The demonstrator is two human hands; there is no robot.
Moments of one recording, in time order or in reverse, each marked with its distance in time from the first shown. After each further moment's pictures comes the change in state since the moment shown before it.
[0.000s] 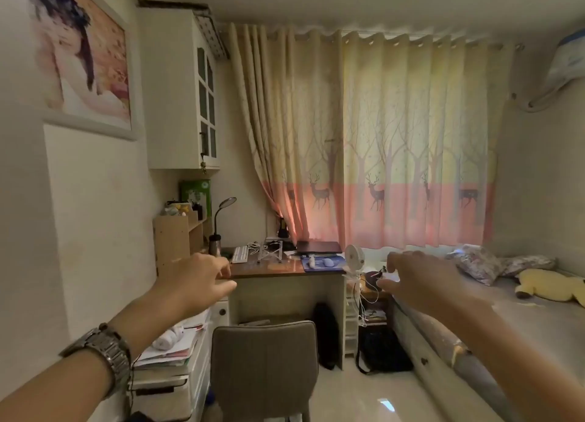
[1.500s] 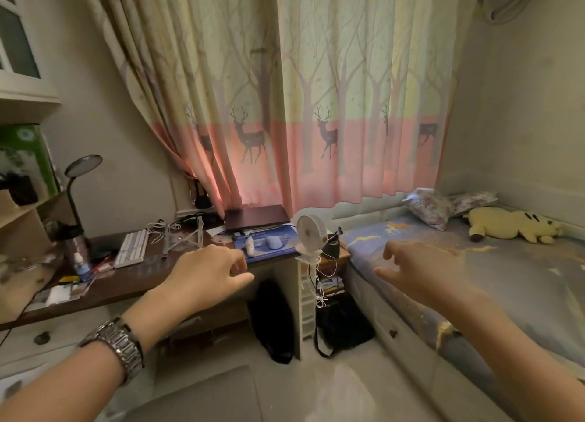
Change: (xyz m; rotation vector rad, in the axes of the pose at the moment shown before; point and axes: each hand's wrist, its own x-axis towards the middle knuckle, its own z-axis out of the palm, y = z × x) left_hand 0.505 0.008 0.388 -0.131 -0.230 0.292; right_hand 0.387 0.164 0.348 -0.033 -0.089 0.286
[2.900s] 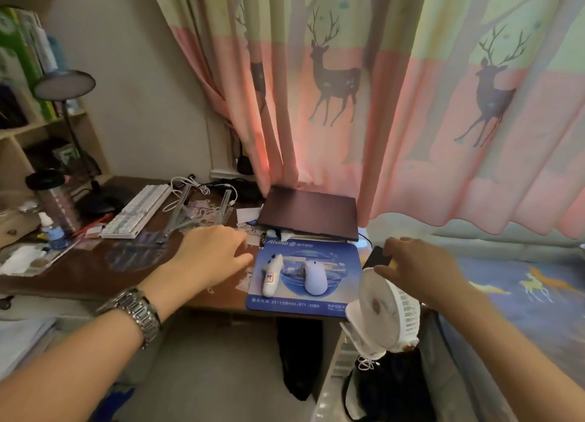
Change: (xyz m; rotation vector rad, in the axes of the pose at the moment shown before) left_hand 0.421 -0.201 0.209 0.162 -0.091 -0.396; right_hand 0.536 -0.012 0.328 0.043 -0.233 -0.451
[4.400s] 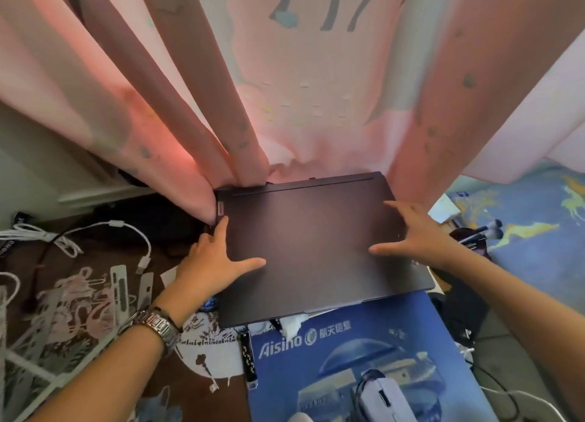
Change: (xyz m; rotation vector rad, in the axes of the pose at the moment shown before) left_hand 0.421 -0.109 0.310 -0.402 -0.590 -0.190; right_hand 0.366 0.081 0.279 0.588 -0.372 0.521
